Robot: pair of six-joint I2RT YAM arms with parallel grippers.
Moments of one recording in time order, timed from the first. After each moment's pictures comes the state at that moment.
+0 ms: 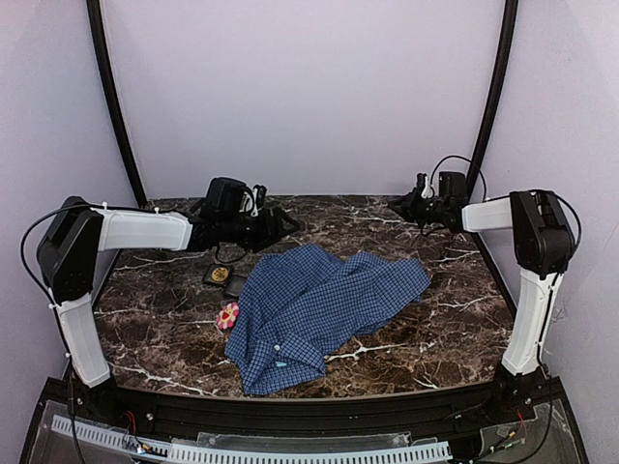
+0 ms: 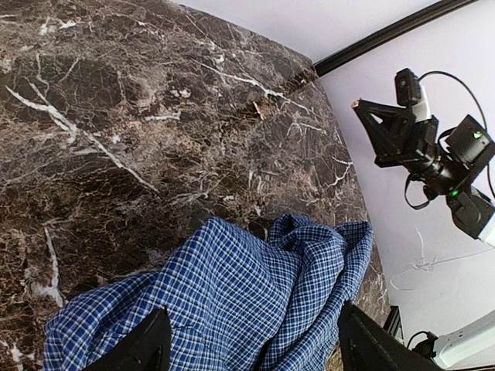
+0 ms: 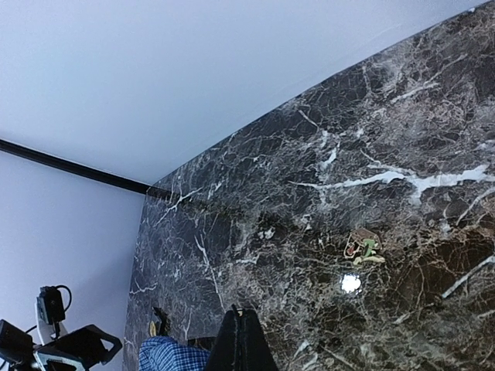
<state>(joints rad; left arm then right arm) -0.61 1.88 1.28 0.11 0.33 -0.74 0.13 1.99 1.28 0.31 -0.61 0.76</state>
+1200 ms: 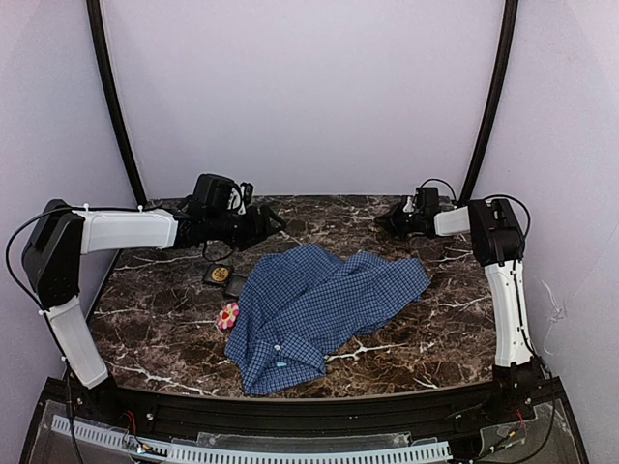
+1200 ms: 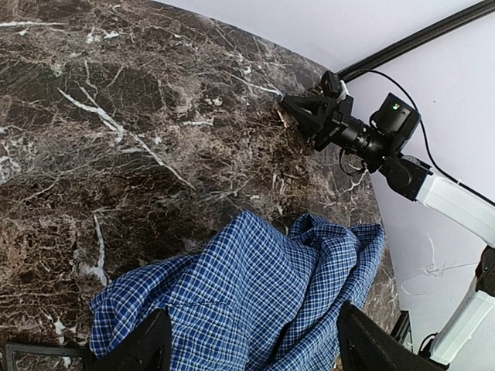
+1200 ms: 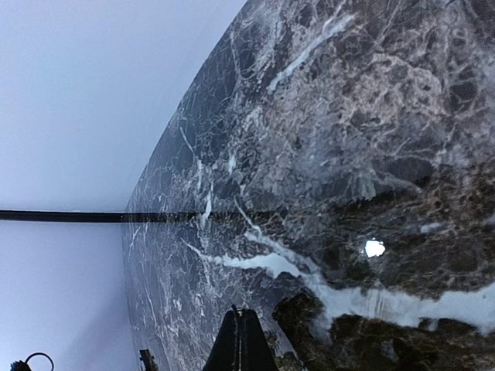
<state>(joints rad) -0.57 1.79 1.23 0.03 0.29 -0.71 0.13 2.51 1.75 0.25 -0.62 0.94</state>
